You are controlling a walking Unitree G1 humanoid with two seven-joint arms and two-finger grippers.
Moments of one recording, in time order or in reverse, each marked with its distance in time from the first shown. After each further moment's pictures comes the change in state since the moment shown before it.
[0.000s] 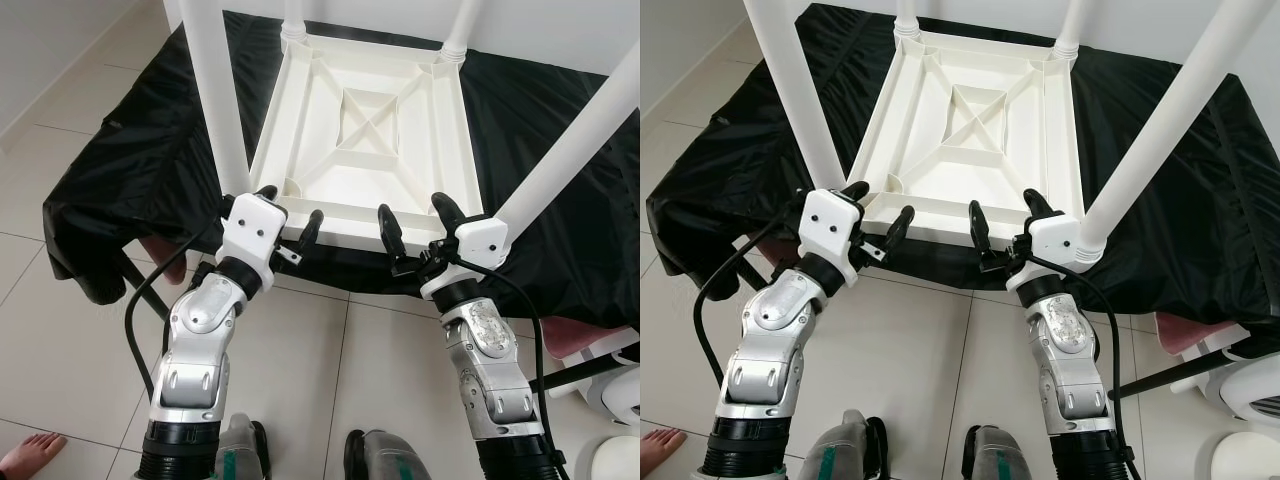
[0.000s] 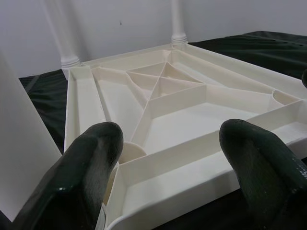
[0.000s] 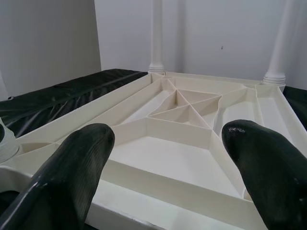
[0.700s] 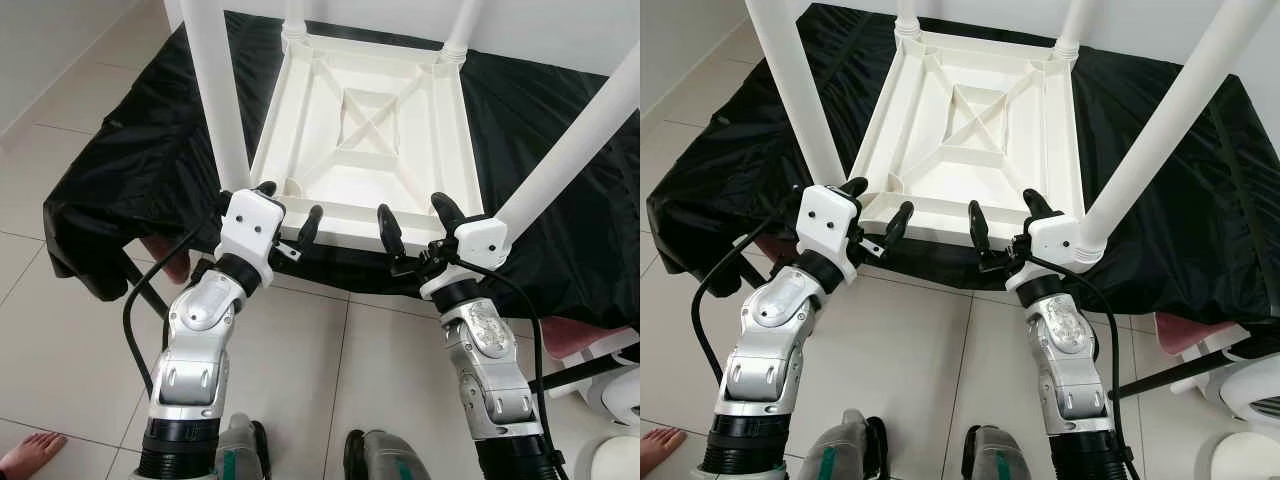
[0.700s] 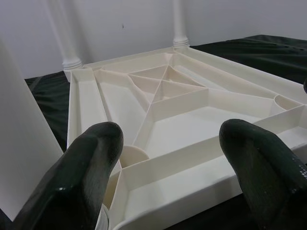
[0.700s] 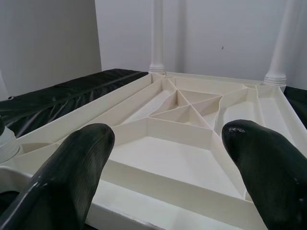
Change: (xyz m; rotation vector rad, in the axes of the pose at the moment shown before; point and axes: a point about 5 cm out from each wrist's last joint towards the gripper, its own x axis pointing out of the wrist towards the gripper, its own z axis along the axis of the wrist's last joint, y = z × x) left arm 0.001 0.002 0.002 -0.005 -0.011 0.005; right arm 0.000 0.000 0.000 -0.001 -0.001 -0.001
